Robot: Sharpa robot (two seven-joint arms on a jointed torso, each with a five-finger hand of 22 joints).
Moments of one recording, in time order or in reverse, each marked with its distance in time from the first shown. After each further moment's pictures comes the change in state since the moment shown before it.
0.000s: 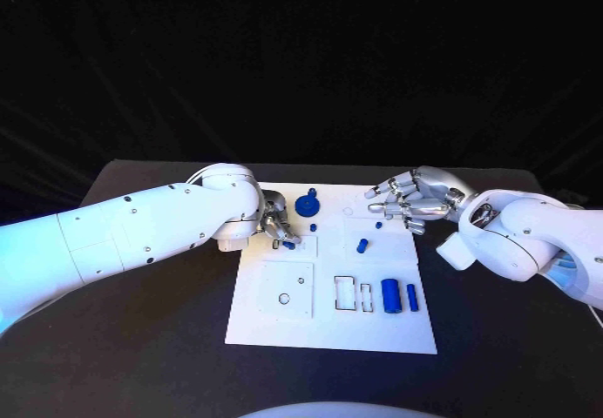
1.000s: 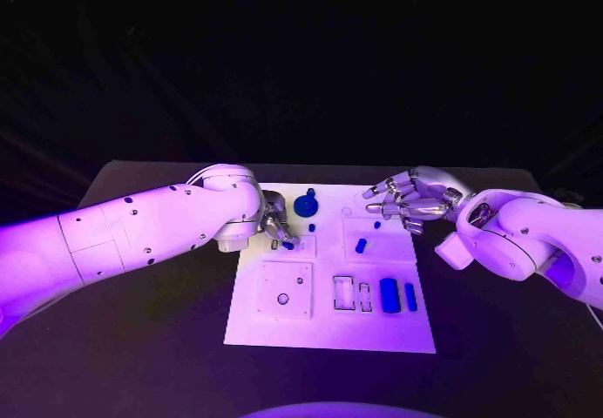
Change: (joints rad) left arm -0.001 0.008 0.000 0.000 -0.008 -0.001 -0.012; left_hand -0.010 -0.010 0.016 -0.016 0.000 0.001 0.001 0.000 -0.001 0.000 0.000 0.000 0.000 0.000 0.000 0.000 0.000 0.000 0.000 0.000 0.000 0.000; right arm 0.000 0.000 0.000 0.002 -0.006 0.000 0.001; right_hand 0.000 0.000 0.000 0.000 0.000 0.000 0.000 0.003 0.001 -0.001 -0.001 0.000 -0.001 0.000 0.000 0.000 -0.001 0.000 0.000 0.000 -0.006 -0.002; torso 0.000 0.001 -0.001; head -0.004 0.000
